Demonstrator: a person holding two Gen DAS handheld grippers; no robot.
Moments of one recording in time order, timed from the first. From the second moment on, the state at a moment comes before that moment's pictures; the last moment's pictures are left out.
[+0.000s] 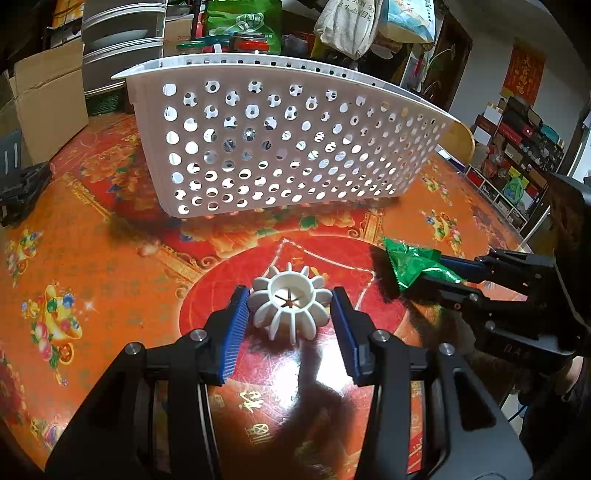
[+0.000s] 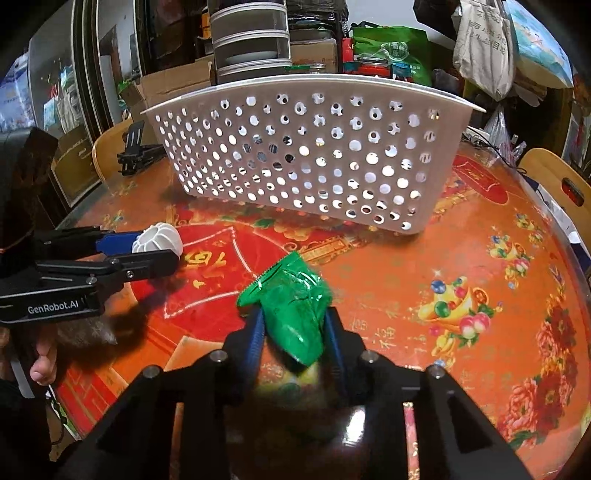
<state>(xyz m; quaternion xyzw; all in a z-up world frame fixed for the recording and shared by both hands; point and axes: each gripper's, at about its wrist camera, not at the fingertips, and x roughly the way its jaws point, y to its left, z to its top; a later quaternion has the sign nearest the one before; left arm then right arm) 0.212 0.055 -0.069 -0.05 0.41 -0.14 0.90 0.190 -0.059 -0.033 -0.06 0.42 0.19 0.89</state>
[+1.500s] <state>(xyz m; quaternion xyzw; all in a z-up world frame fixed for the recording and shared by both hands) 0.176 0.047 0.066 -0.02 0.28 -0.13 0.95 0.170 -0.115 0.090 0.01 0.27 0.19 0.94</state>
